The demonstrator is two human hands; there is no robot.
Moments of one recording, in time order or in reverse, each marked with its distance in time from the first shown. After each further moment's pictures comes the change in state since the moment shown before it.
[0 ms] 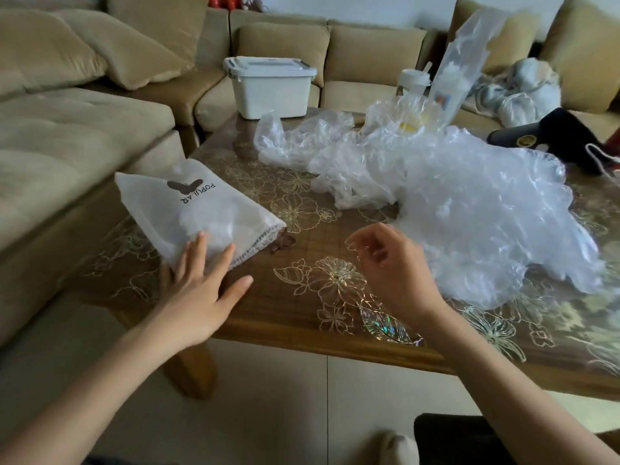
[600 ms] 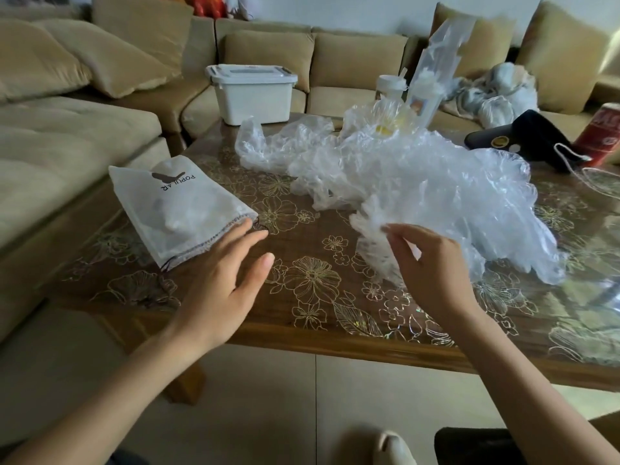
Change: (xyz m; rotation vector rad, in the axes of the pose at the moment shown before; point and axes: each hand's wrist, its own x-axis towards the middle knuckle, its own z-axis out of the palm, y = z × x) left_hand -0.019 0.061 -0.002 -0.585 0.401 0.451; right_hand -0.015 0.029 -0.056 -0.139 0.183 -0.017
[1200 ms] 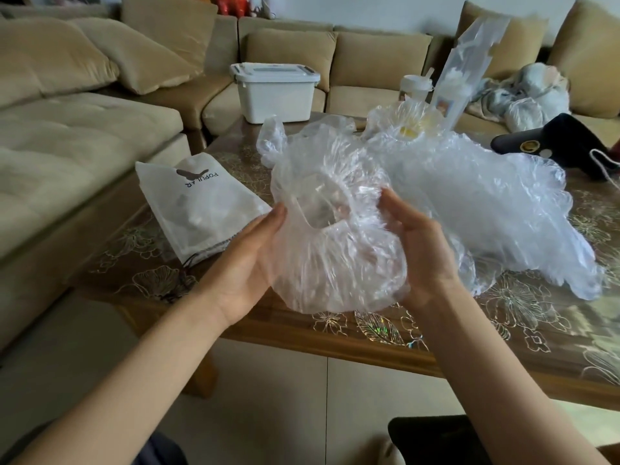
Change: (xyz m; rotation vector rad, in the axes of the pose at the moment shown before) left_hand 0.028 0.026 -0.013 -1.161 -0.176 -0.467; right_hand 0.028 -0.063 0.019 1.695 -0.436 0.729
